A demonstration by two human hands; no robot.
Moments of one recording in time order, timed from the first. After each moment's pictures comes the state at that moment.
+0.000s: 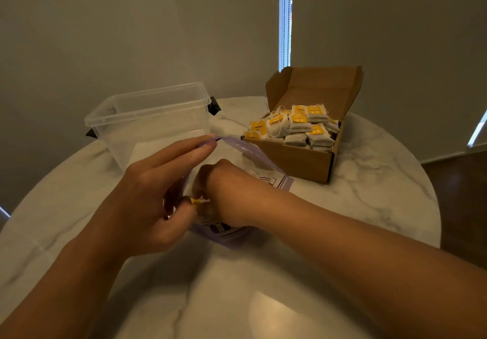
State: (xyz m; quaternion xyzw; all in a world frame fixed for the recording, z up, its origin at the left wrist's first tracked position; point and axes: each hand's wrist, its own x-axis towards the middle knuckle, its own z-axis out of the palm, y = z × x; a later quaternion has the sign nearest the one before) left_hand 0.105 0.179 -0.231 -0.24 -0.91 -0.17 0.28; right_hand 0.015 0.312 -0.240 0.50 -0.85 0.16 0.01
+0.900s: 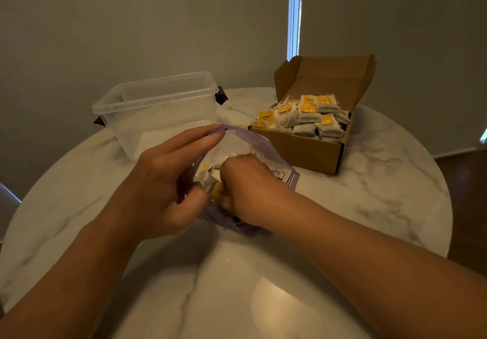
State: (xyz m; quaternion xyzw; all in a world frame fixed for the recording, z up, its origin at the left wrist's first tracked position) left_hand 0.101 0.180 -0.235 -0.23 -0.92 -0.18 0.28; right_hand 0.019 0.319 -0.253 0.40 -0.90 0.17 0.02
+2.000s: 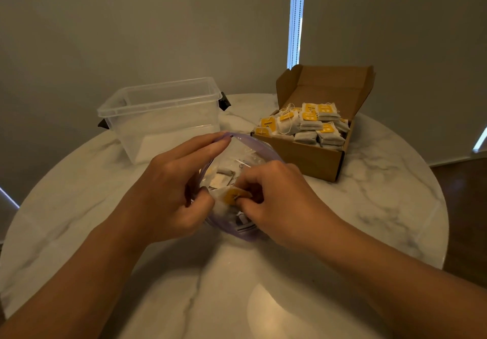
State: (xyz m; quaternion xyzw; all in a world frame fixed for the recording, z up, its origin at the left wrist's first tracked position) left_hand 0.100 0.182 -0.236 -0.22 -0.92 -0.19 0.26; right_hand 0.039 0.365 -0.248 0.38 -0.85 0.36 0.02
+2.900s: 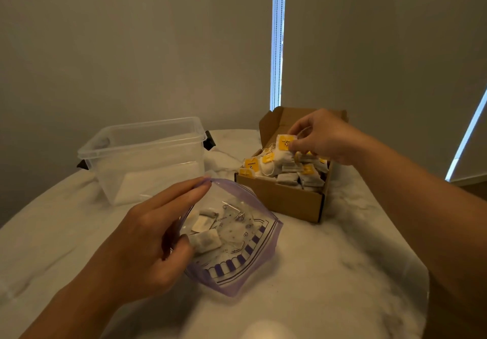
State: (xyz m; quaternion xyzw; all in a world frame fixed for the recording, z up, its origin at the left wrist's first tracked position) left_hand 0.097 0.179 -0.240 -0.21 -0.91 -0.22 0.27; right_hand -0.116 0.418 -0.165 0.22 -0.89 0.40 0.01
